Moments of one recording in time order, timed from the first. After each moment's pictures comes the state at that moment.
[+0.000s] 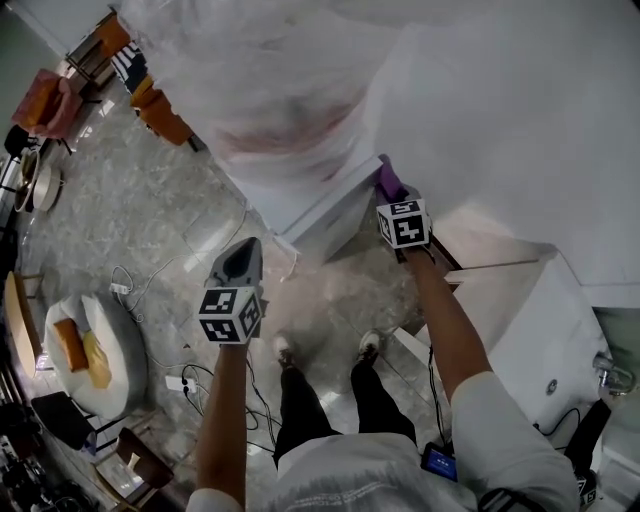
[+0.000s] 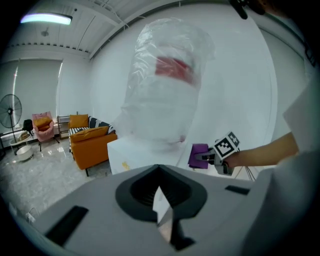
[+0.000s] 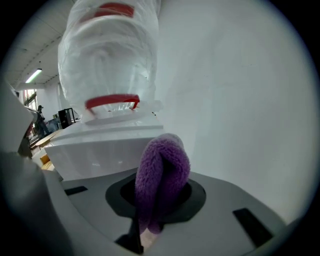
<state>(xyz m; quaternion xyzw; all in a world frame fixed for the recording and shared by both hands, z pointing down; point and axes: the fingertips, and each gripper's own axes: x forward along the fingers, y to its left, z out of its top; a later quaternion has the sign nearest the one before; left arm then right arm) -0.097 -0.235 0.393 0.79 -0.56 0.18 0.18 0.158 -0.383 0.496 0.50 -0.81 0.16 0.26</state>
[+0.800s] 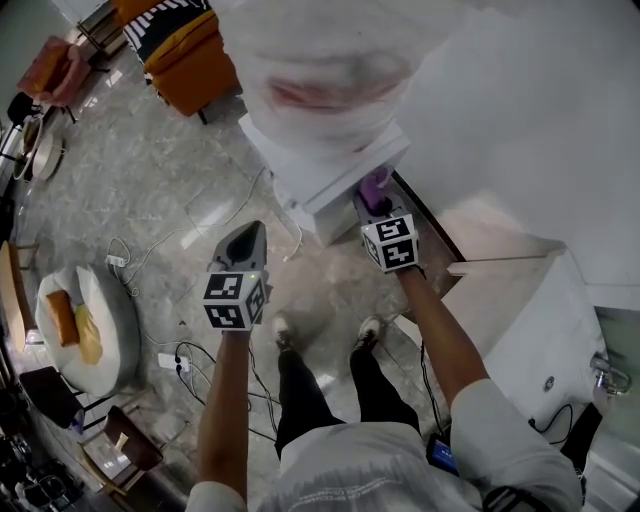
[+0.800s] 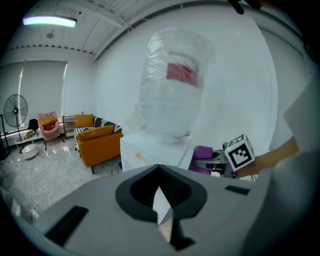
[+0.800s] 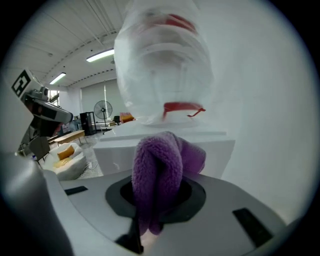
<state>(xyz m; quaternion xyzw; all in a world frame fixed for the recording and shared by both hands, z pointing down) -0.143 -0.203 0.402 0.78 -0.58 0.18 0.18 0.043 -0.302 0.483 0.43 -0.87 0.11 0.22</state>
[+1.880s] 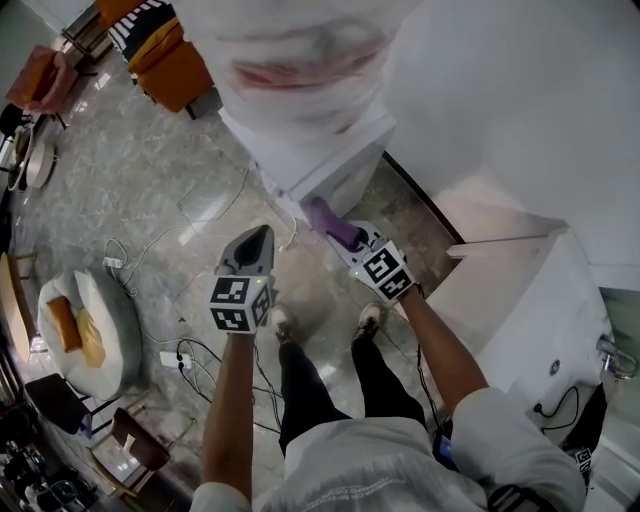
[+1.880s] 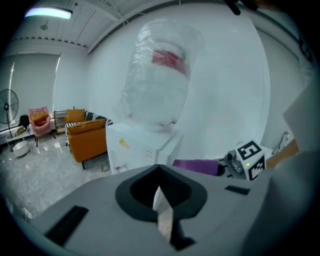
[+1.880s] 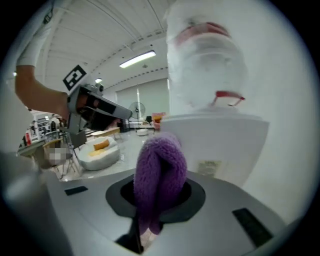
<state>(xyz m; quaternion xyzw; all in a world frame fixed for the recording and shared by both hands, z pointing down) -0.103 -0.184 0.438 0.80 -0.54 0.19 0.20 0.005 -0.187 0.513 0.24 -0.94 0.08 0.22</state>
